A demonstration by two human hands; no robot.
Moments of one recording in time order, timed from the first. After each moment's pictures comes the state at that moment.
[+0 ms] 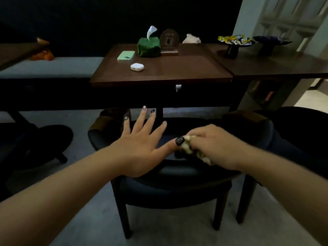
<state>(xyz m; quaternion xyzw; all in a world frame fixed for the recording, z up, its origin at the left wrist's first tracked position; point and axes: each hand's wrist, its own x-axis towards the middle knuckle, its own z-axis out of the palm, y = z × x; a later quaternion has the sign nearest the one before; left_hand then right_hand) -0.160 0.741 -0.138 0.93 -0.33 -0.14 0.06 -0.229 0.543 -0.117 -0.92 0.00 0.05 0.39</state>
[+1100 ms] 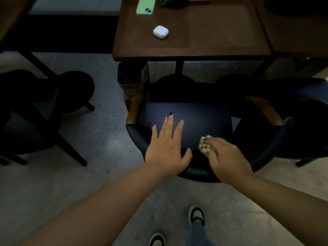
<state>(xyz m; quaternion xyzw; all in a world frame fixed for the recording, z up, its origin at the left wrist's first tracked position) -0.185 0.737 -0.126 0.96 -0.24 -0.12 0.08 -0.241 0.557 -0.103 -0.95 0.06 0.04 0.29</state>
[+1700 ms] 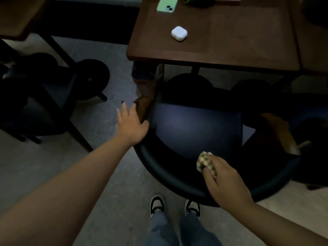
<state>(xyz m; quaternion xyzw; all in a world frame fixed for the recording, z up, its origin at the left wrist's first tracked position) -0.083 0.803 -0.123 0.94 0.13 -0.18 0.24 -0.235 0.549 -0.109 -0.93 0.04 0.13 0.34</state>
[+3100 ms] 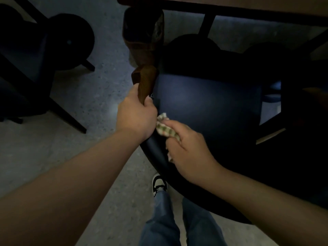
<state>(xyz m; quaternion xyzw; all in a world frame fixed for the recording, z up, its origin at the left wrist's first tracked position) -0.082 0.800 -0.147 0.89 0.20 -0.11 0.39 -0.153 0.676 -0.132 -0.83 0.03 0.19 0.52</state>
